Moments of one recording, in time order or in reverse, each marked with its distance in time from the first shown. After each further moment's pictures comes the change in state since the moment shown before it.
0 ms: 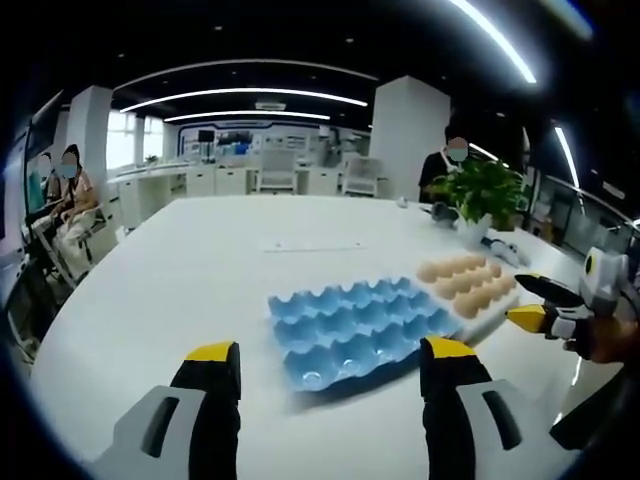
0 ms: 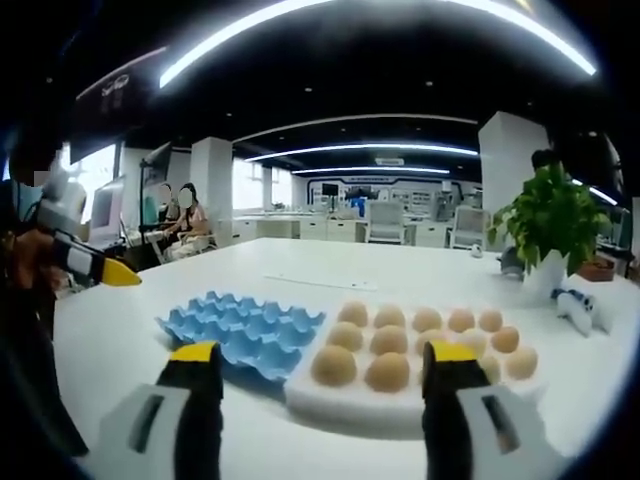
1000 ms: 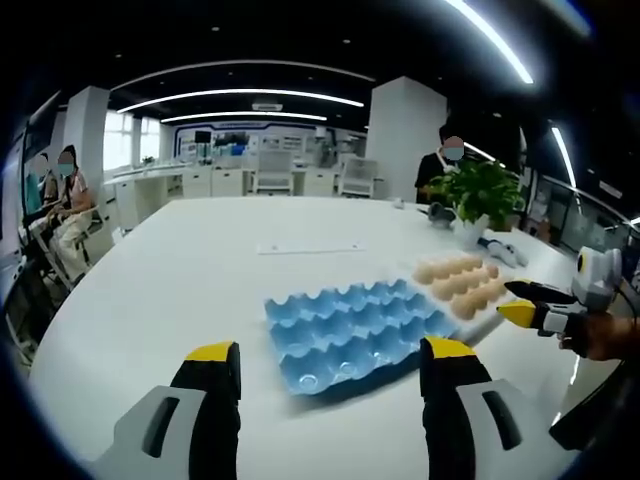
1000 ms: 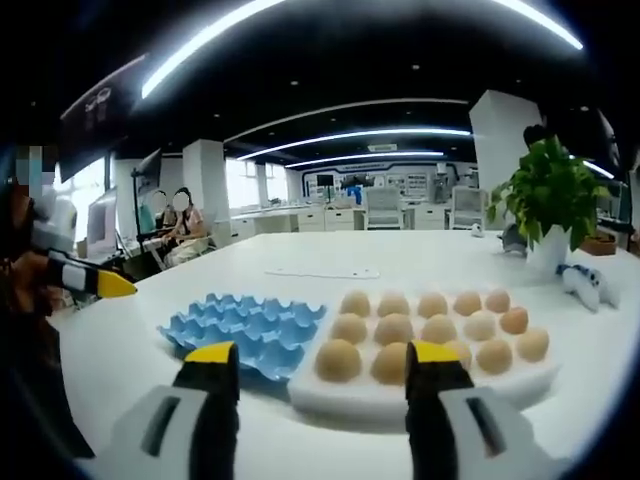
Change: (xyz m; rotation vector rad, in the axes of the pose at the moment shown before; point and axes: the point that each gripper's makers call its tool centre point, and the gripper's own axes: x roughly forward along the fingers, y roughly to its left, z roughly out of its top) left arm 0.001 -0.005 0.003 0.001 -0.006 -0.017; right arm 0.009 -0.002 -0.008 0.091 0.047 0.000
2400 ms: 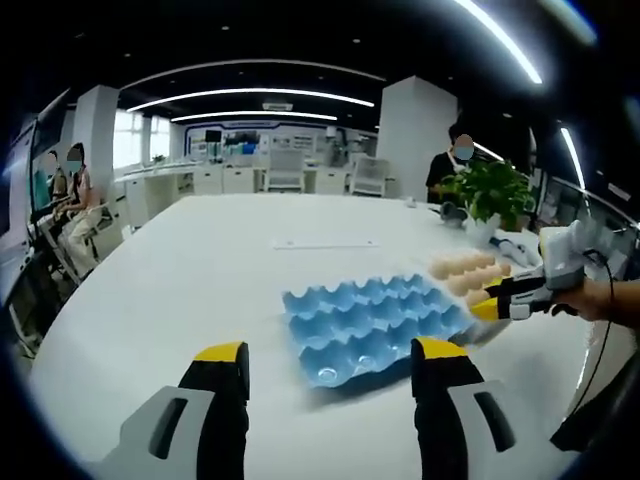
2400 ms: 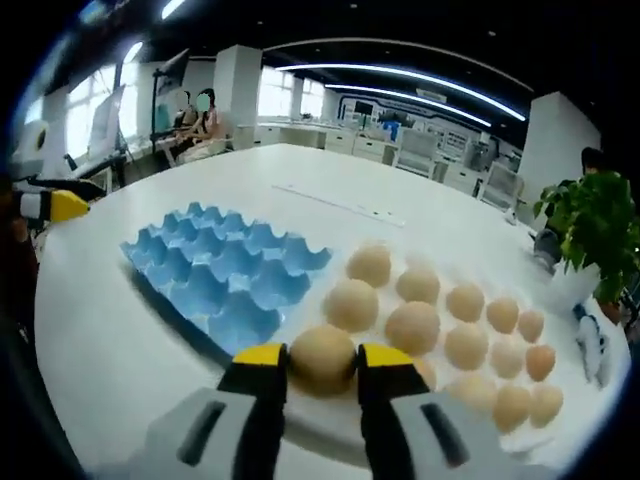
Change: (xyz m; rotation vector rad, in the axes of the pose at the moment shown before) left arm 0.000 0.018 -0.009 -0.006 -0.001 0.044; right arm 0.064 -0.007 -0.044 -0.255 0.365 0.069
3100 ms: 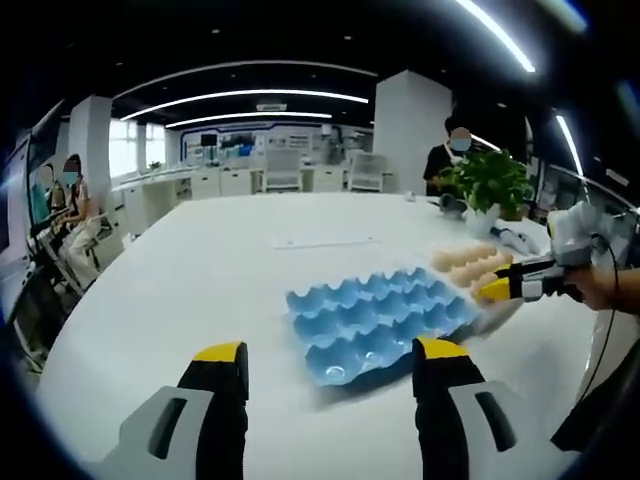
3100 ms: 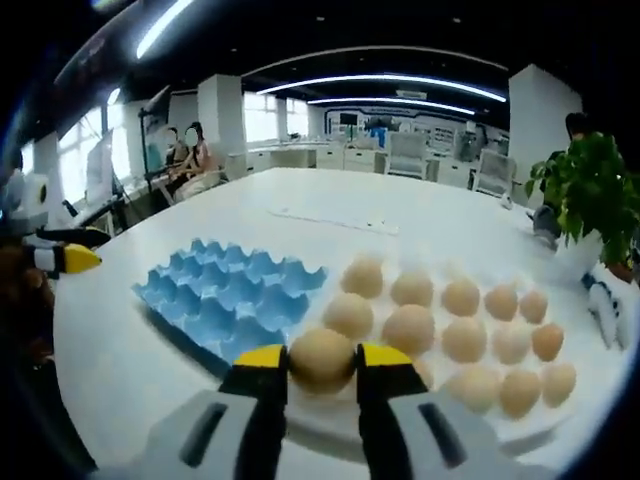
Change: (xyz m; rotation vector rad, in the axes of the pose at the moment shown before) left arm 0.000 0.001 -0.002 0.053 0.015 0.005; right arm -0.016 -0.005 0.019 0.185 -0.114 0.033
